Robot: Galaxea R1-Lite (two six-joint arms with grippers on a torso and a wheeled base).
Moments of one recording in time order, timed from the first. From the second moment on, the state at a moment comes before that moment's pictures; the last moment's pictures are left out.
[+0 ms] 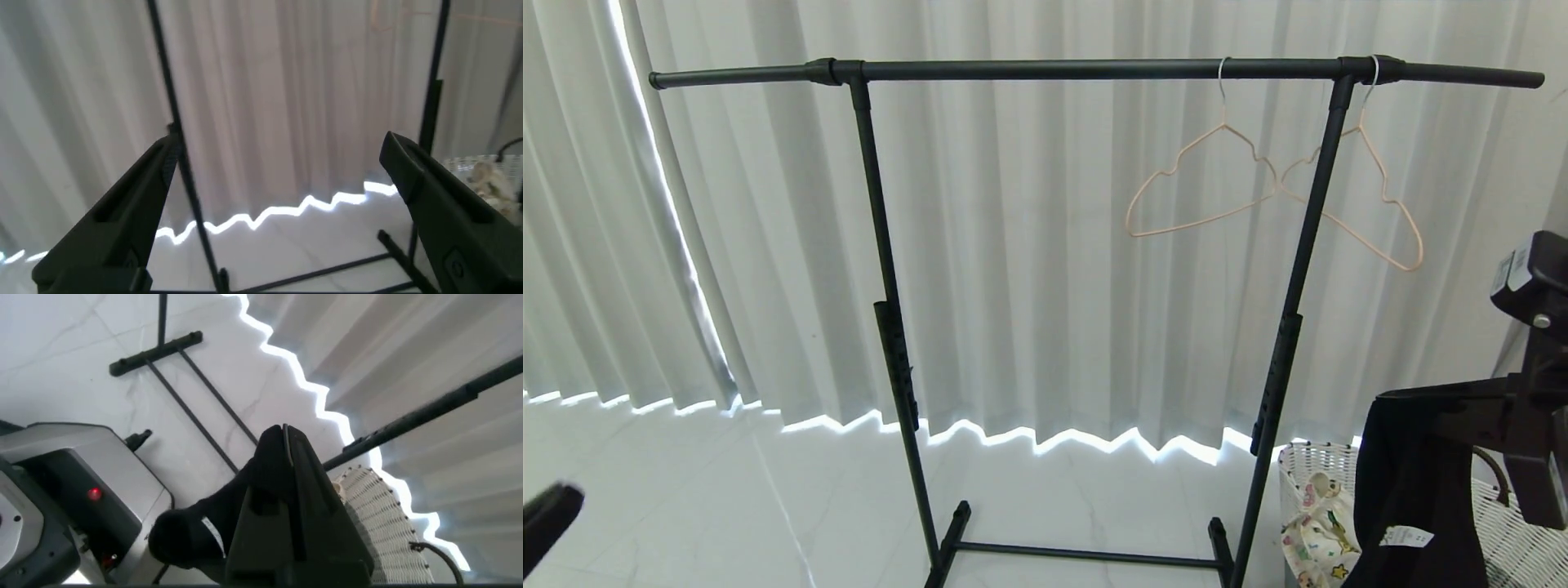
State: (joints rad) left arm -0.14 0.52 -0.45 -0.14 -0.24 0.10; right arm 0.62 1.16 -0.96 0.33 0.09 -0.29
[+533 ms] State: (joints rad) left arm -0.46 1.35 -0.74 -0.44 -0.26 0.14; right arm 0.63 1.23 -1.00 0.29 0.14 -0.29
